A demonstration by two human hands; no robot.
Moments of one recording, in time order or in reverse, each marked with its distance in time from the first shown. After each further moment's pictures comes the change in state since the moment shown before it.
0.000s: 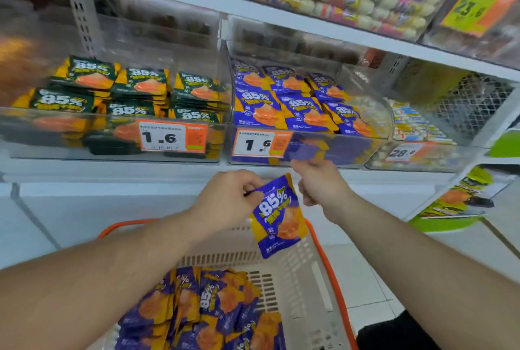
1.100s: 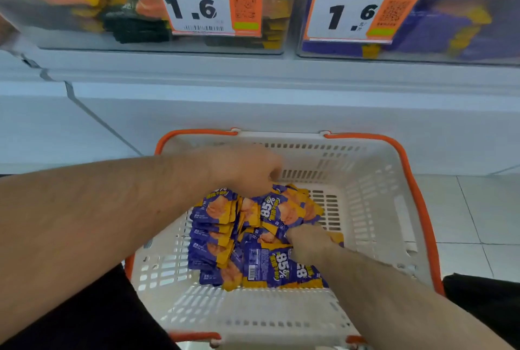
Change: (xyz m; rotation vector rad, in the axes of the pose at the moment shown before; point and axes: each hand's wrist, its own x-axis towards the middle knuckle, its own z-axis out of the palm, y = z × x) left_hand -0.018 -0.089 0.017 0.709 -0.824 -0.081; right_hand -0.023 0.272 0.186 -1.248 -0.886 -0.332
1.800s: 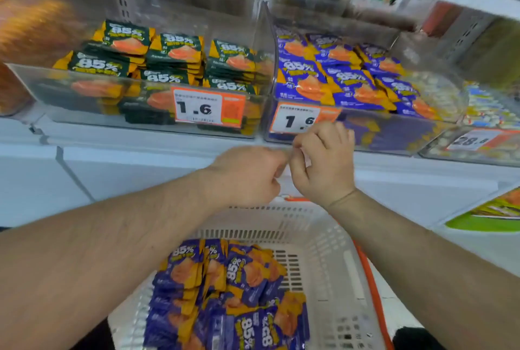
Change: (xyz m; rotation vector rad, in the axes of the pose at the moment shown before) left_hand -0.044 0.031 -0.087 -0.068 0.614 0.049; right_hand -0.128 0.032 -0.260 -0.114 1.738 -0.232
